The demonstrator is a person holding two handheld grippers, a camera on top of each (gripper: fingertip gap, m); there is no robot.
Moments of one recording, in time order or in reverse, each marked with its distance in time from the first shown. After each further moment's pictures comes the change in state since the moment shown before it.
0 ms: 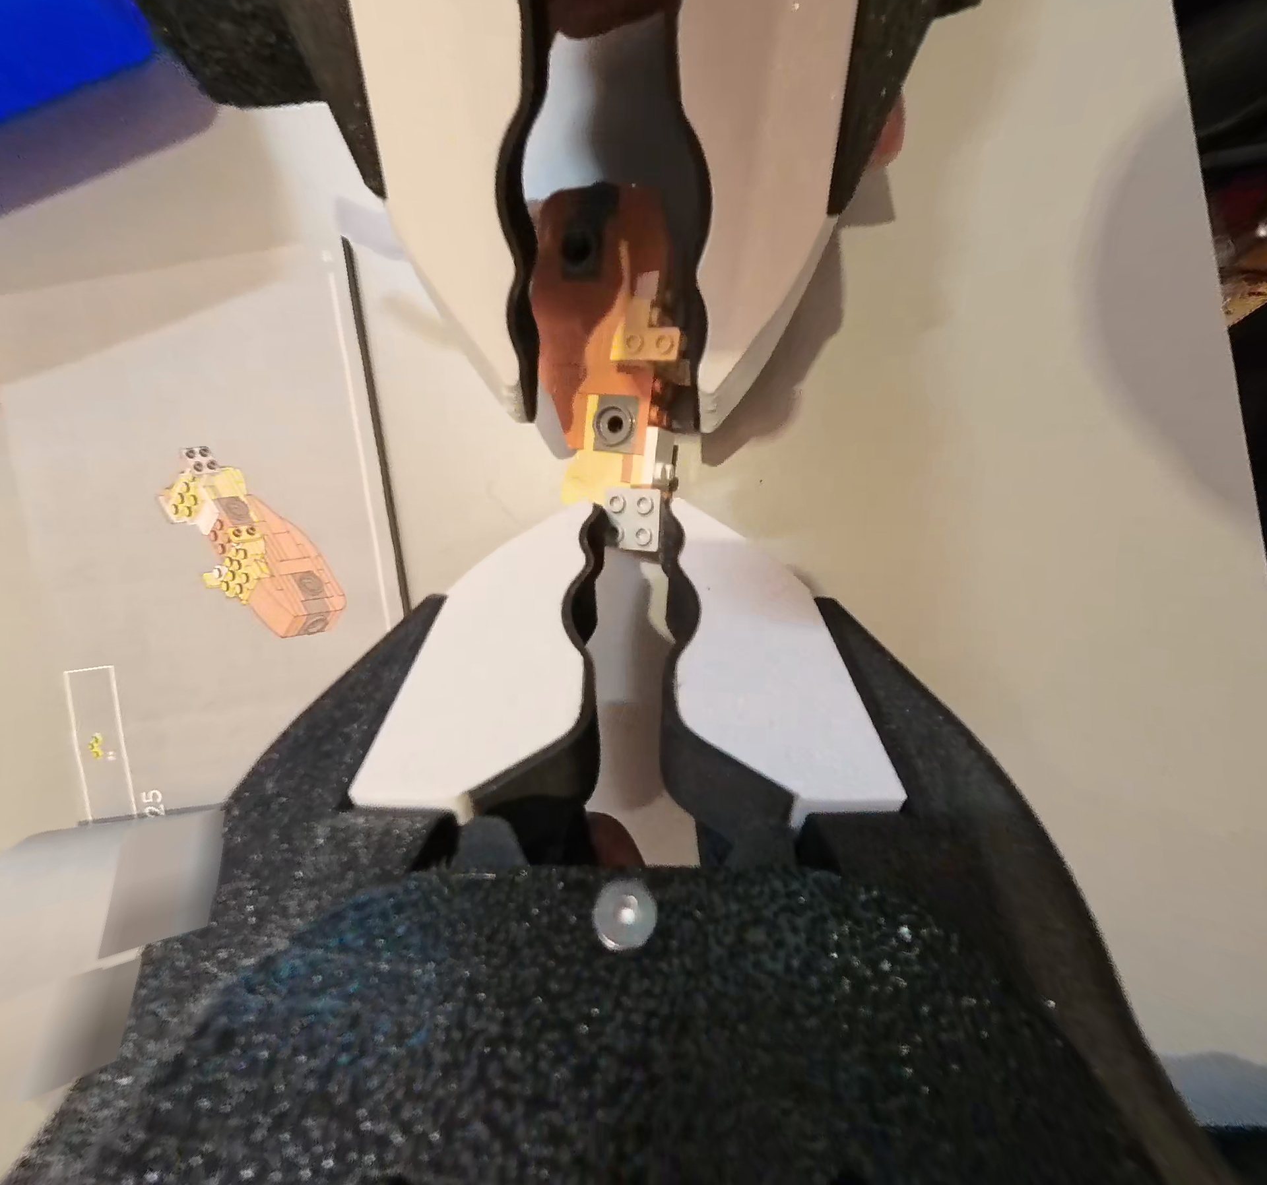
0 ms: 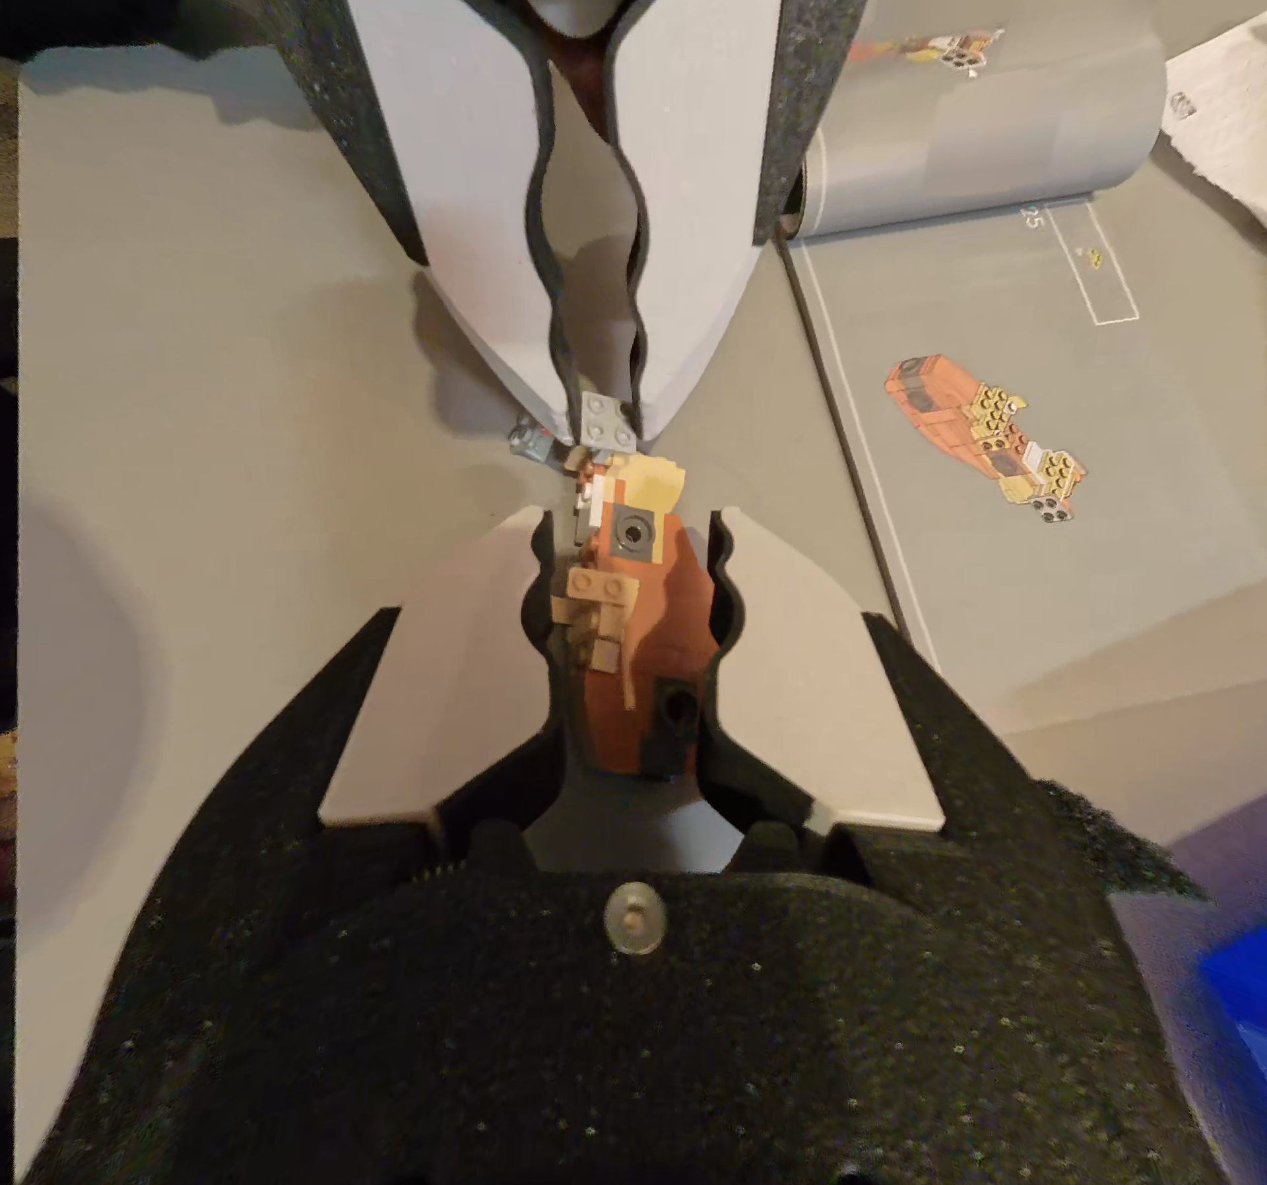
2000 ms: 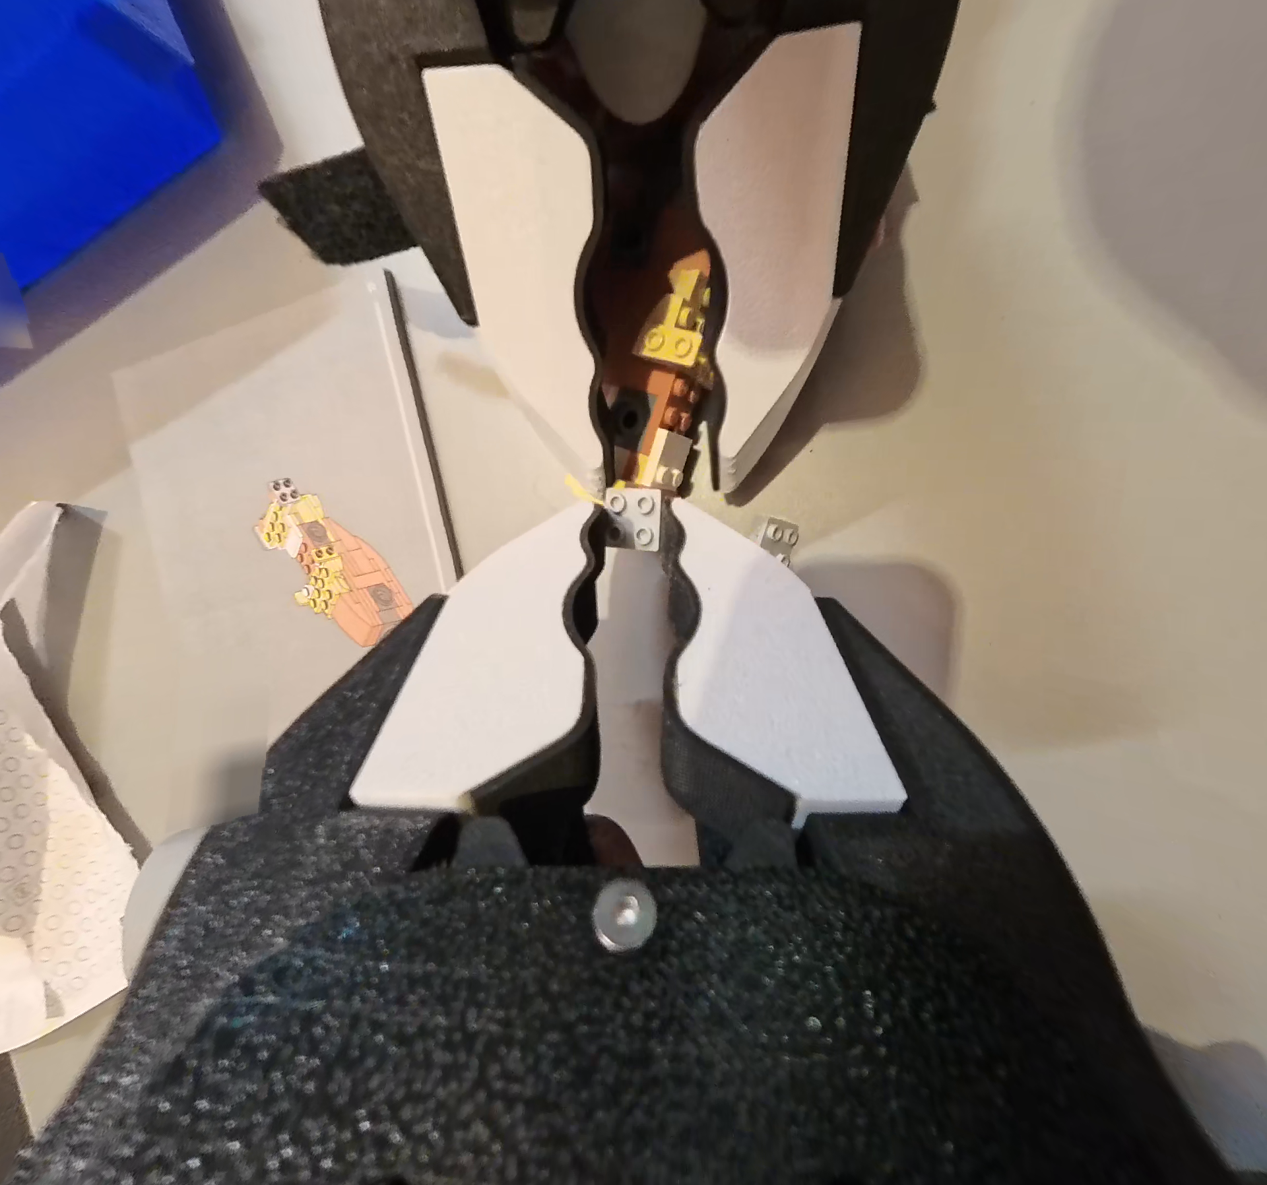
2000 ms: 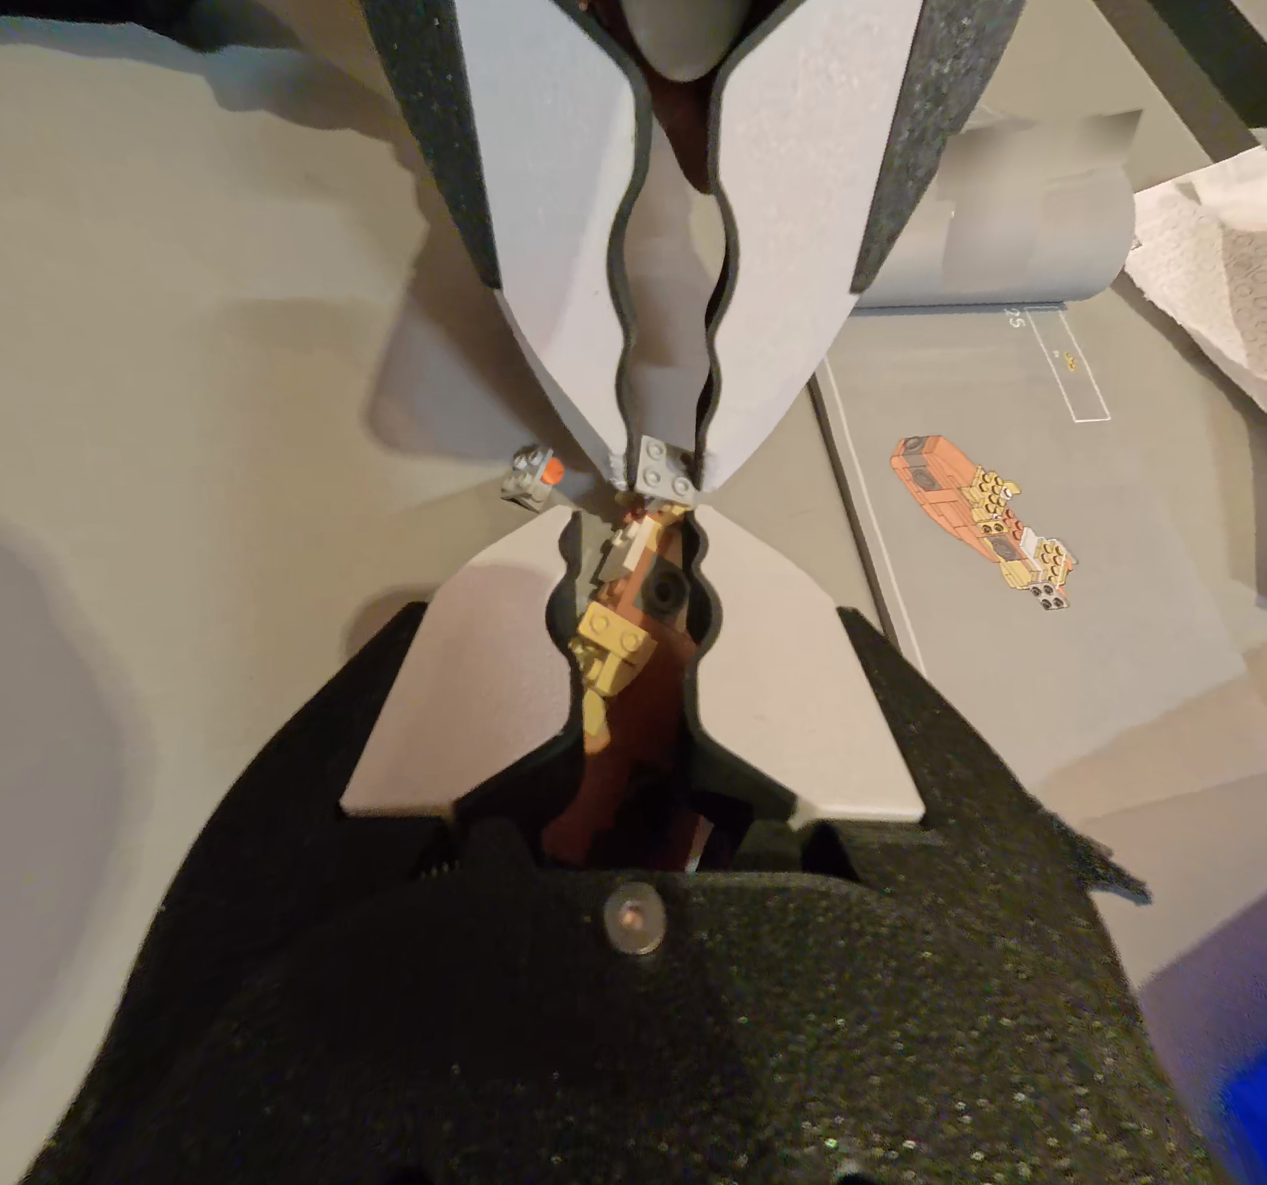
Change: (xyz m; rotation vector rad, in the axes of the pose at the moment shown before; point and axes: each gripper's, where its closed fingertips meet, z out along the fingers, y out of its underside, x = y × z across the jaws) left arm -0.011 0.004 0.001 0.012 -0.092 0.162; right arm -0.003 -0.008 0.022 0.091 0.071 -0.119
